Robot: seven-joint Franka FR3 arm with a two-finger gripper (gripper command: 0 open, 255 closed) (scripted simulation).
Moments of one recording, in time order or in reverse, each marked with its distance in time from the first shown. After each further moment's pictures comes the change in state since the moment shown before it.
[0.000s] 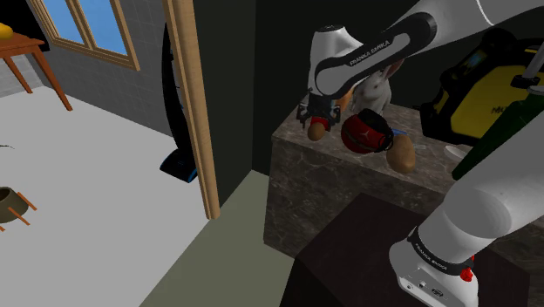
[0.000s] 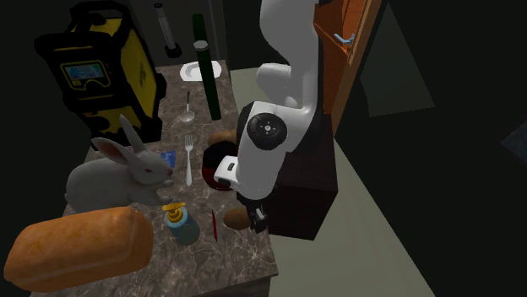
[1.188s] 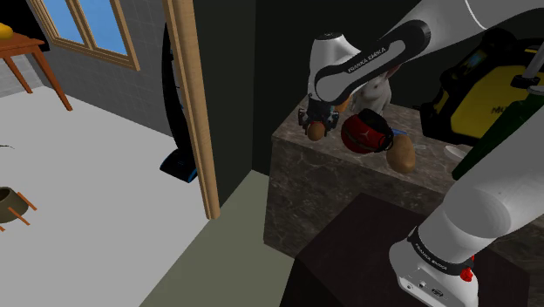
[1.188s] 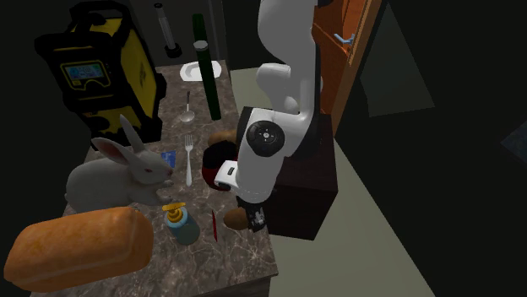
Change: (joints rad) arm -0.005 0.030 -0.003 -0.019 -0.016 0.049 0.013
